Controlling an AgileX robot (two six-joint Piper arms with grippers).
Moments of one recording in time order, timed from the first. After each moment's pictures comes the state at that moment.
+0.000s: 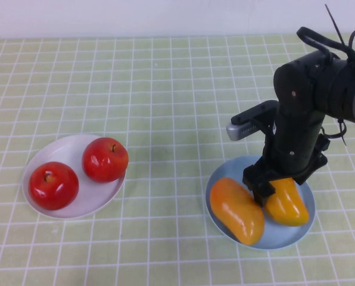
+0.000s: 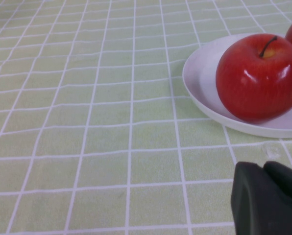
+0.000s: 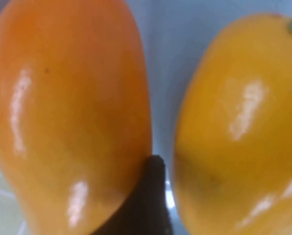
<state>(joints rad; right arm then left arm) 0.52 1.90 -1.45 -0.06 1.18 0.03 -0.03 -0.01 0.03 0.06 0.38 0.02</state>
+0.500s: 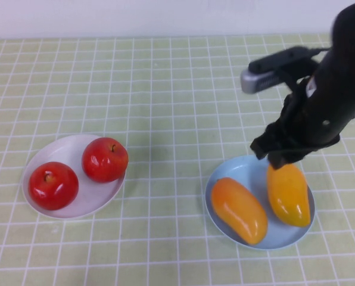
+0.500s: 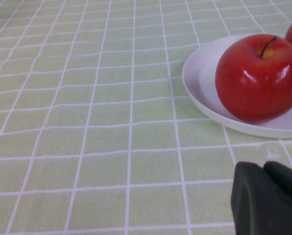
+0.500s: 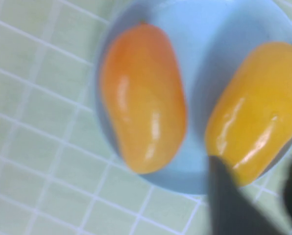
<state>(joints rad) 0.56 1.60 -1.45 -0.02 1.22 0.10 -0.03 -0.01 0.03 0.06 0.38 0.02</state>
